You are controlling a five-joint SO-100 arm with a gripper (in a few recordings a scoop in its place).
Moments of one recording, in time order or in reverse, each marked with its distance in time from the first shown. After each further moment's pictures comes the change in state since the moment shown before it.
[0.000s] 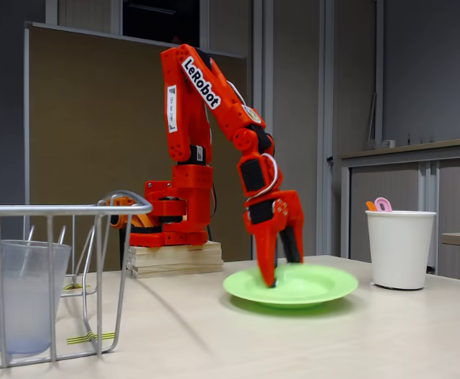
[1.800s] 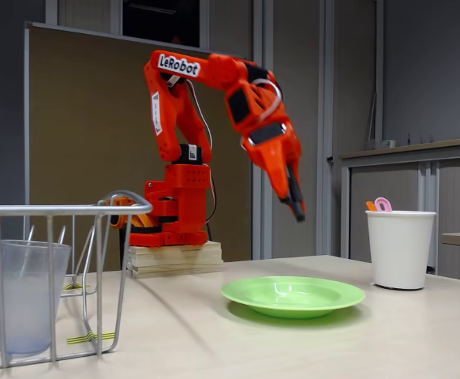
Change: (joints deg) arm 24.0 14.6 -22.2 29.6 -43.1
